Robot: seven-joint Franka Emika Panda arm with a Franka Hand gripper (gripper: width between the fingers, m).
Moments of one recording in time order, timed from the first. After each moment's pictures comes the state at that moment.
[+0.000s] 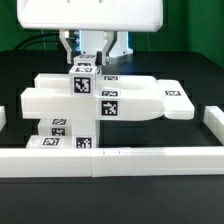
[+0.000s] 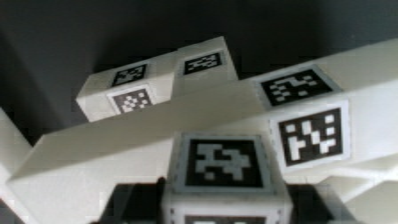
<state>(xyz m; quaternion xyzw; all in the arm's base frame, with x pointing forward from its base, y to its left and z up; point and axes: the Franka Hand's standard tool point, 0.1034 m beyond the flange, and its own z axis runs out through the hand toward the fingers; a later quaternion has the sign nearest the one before) 0.570 -0.065 0.118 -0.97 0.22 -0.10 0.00</state>
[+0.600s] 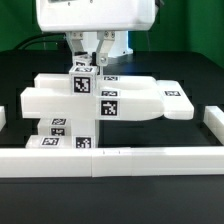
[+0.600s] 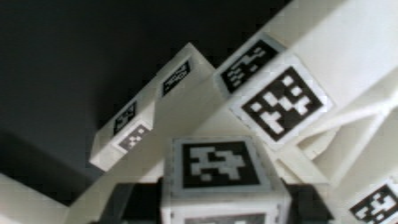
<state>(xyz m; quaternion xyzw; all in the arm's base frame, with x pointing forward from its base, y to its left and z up) 0.570 -0.063 0.116 -0.89 0.44 -0.10 0.04</state>
